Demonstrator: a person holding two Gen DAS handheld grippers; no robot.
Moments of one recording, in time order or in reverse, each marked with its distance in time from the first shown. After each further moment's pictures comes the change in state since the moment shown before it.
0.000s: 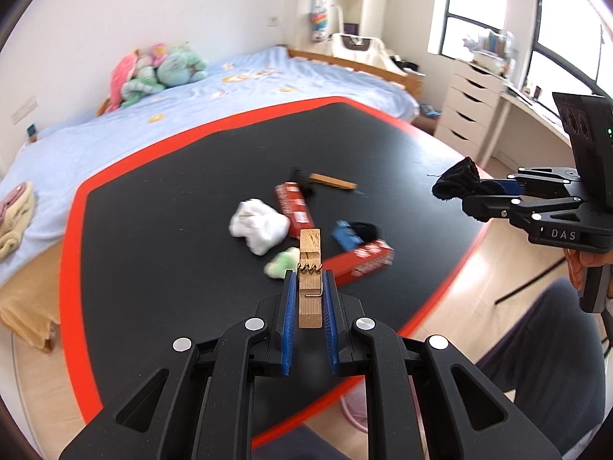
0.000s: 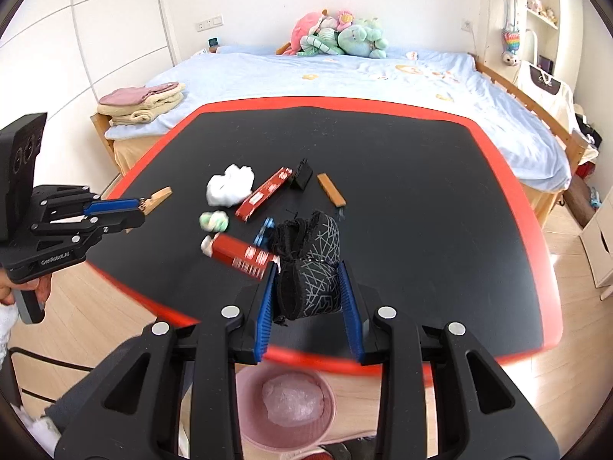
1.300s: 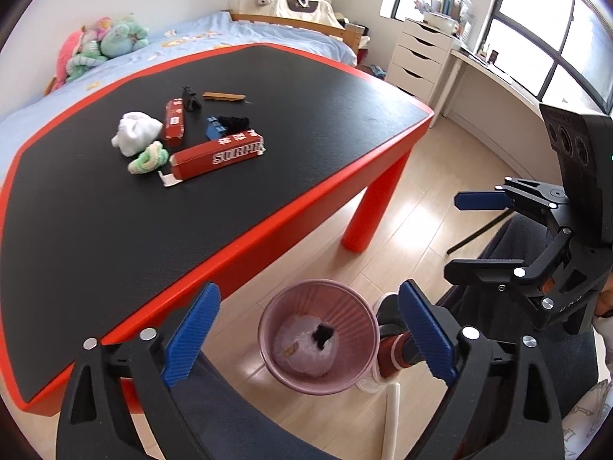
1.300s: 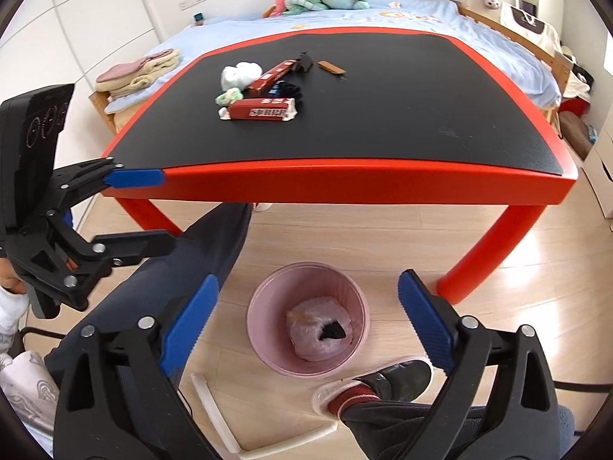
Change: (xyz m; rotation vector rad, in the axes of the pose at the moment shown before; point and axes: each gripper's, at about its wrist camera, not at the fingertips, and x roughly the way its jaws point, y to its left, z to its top) left arm 0.026 -0.082 -0.071 0.034 0.122 -0.161; right arm -0.015 0.016 -0.130 0.120 0.127 0.018
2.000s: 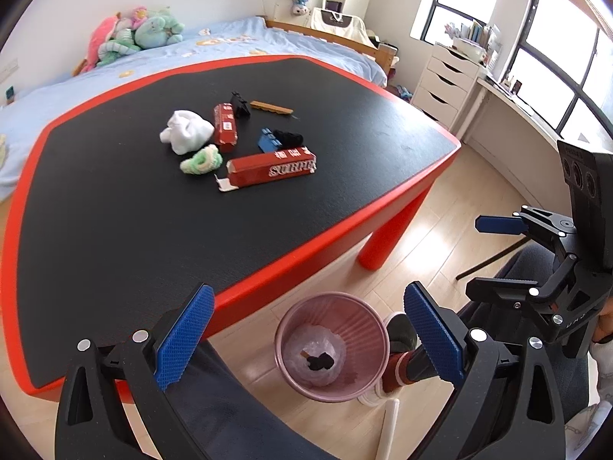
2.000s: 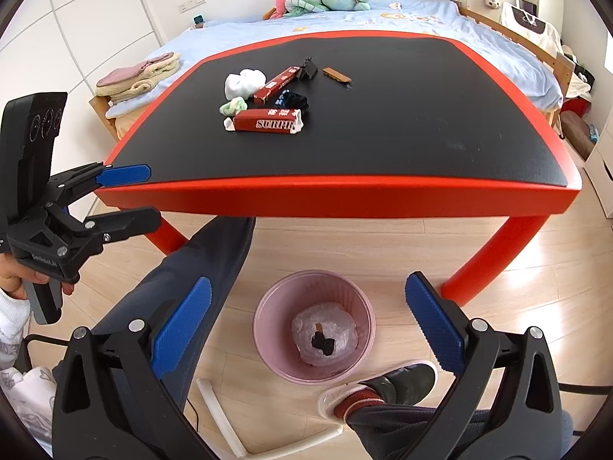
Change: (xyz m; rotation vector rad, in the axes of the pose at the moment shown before) left arm -0.019 0.033 0.004 -0.102 -0.050 0.039; right arm 0.000 0.007 0.018 0.001 -0.004 0.012
